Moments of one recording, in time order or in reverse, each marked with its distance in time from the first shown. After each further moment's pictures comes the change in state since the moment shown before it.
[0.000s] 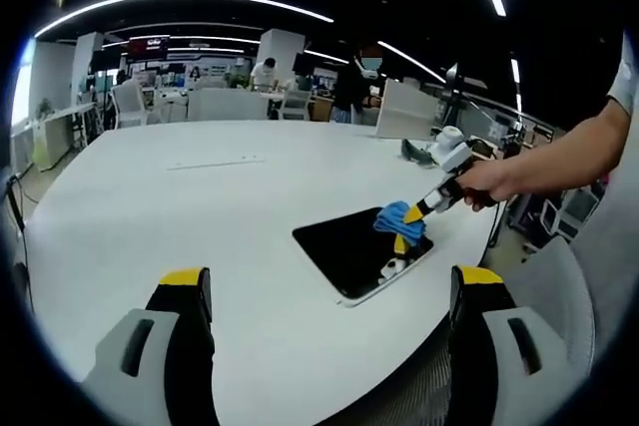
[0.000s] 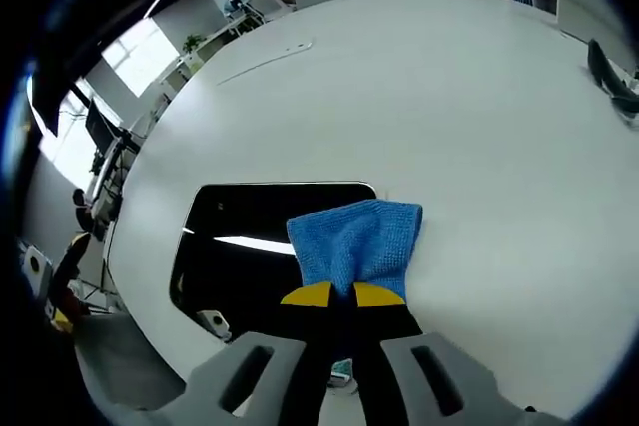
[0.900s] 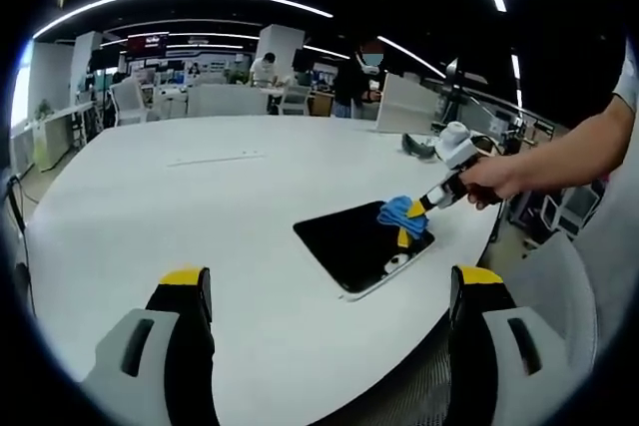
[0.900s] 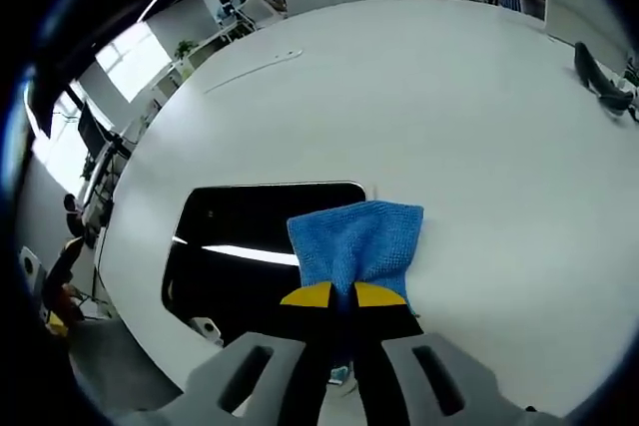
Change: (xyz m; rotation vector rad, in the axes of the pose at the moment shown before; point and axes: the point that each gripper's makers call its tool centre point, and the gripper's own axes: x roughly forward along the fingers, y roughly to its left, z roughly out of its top) left arm 0.000 0.001 -0.006 0.005 0.023 0.004; right arm -0.007 -0.001 -0.006 0.034 -0.046 -0.048
